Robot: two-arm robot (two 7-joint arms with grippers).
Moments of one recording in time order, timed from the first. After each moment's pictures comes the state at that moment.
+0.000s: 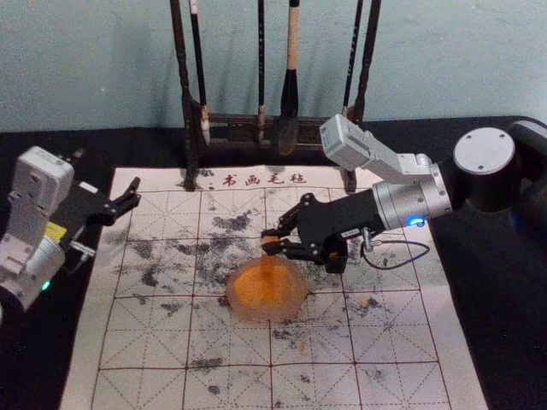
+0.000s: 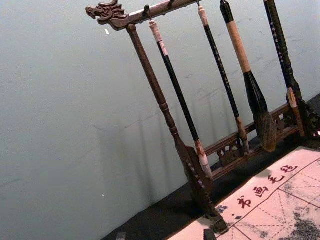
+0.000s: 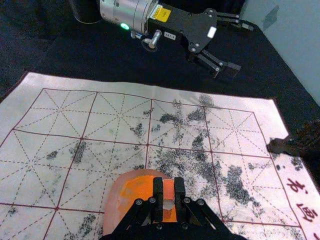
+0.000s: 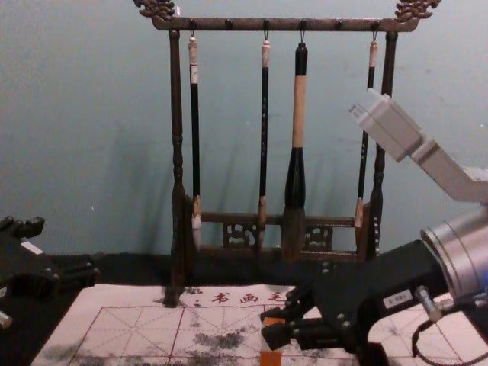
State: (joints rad) left arm -0.20 0.60 0.45 -1.41 -0.25 -0.12 0.03; right arm 0.83 0.39 -0.88 -0.92 0.34 -0.10 1.13
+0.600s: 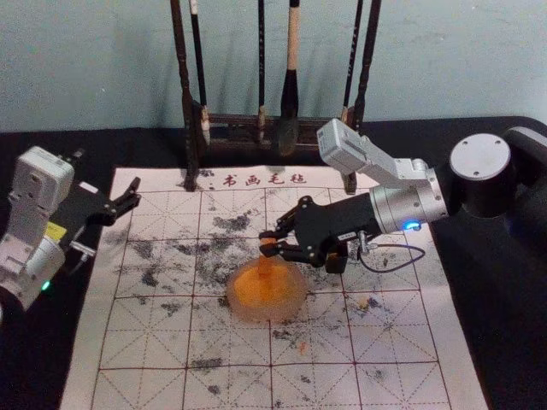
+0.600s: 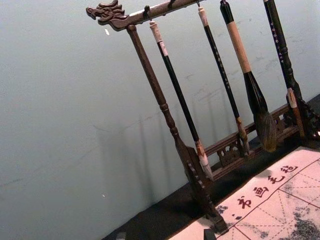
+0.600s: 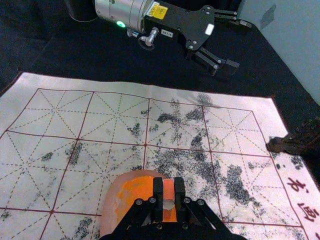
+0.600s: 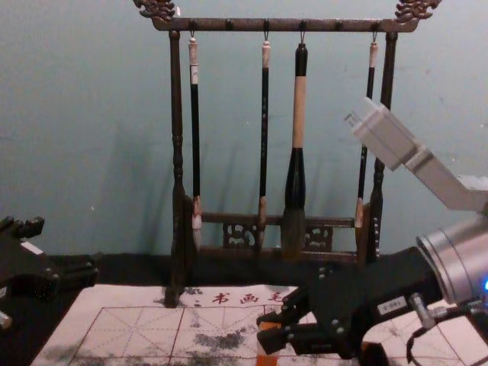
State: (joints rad) left arm -0.20 0.60 0.45 -1.41 -0.25 -0.12 0.03; right arm 0.82 0.37 -0.88 -0.90 0.33 -0.11 1.11
